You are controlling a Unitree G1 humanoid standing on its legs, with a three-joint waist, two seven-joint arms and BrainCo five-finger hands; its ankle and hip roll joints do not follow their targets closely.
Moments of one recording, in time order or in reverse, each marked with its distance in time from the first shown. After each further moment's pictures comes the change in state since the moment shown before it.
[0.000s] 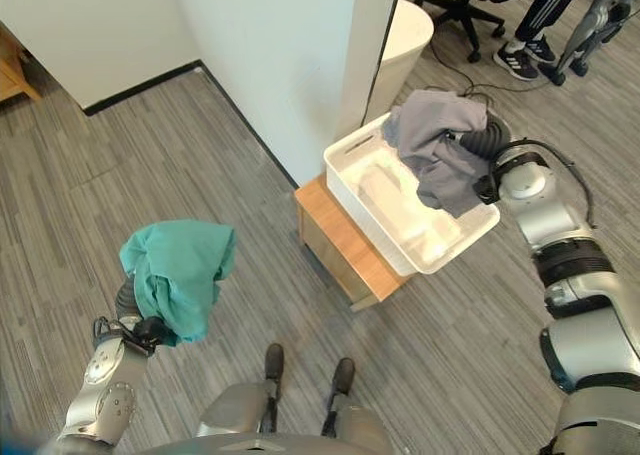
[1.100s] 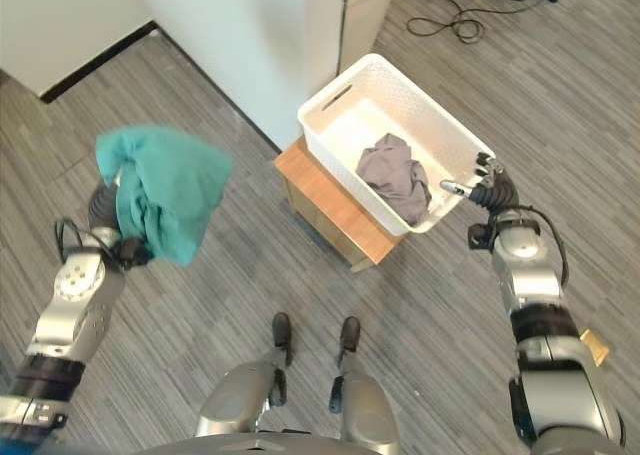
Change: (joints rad) left arm -0.476 0.281 -0.053 -0.120 0.183 -0.001 0.055; right arm 0.656 0.270 -0.498 -0.529 0.251 -0.026 -0.014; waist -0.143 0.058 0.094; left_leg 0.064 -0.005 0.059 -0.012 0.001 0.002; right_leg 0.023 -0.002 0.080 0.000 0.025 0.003
